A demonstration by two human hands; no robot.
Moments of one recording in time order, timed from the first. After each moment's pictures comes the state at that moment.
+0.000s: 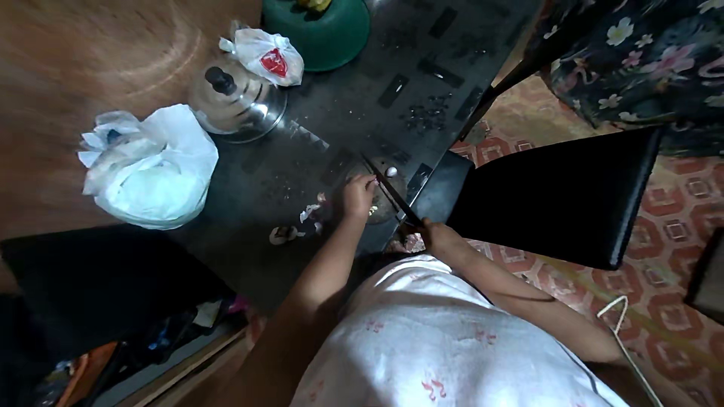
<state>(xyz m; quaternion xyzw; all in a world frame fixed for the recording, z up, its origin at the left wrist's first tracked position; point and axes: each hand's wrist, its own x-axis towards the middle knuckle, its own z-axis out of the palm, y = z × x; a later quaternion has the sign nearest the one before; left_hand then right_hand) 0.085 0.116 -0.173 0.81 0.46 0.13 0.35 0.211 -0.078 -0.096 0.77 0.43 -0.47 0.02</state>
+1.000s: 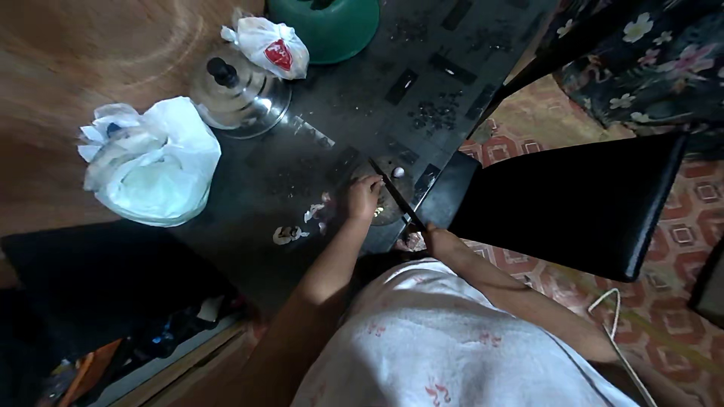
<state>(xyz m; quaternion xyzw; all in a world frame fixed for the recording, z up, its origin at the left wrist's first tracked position) 0.081 0.121 -0.175 0.81 0.45 0.13 0.35 0.202 -0.064 -0.111 0.77 0.39 -0.49 0.09</state>
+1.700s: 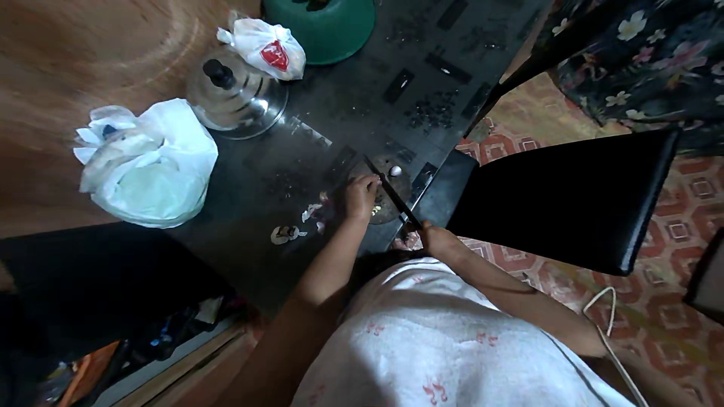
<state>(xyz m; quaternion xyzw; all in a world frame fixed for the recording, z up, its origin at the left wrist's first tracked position) 0.079 0.117 -0.182 0.81 0.44 0.18 0.34 0.198 -0.061 -0.112 0.78 0.38 -0.49 0.09</state>
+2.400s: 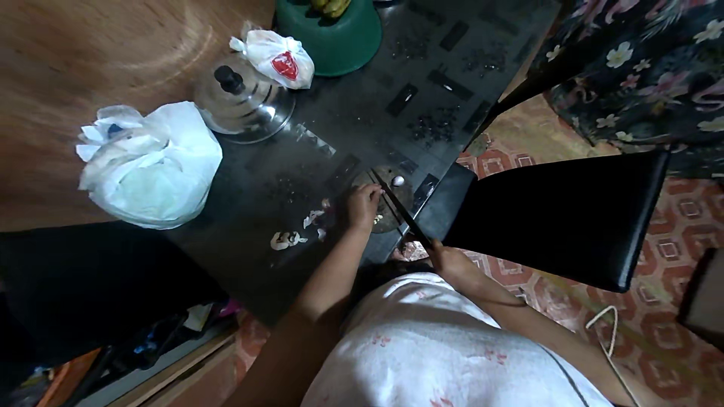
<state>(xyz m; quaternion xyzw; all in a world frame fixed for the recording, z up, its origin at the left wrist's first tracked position) 0.081 0.115 -0.181 0.80 0.45 0.18 0.34 0.200 -0.089 -0.086 0.78 0.41 -0.47 0.08</state>
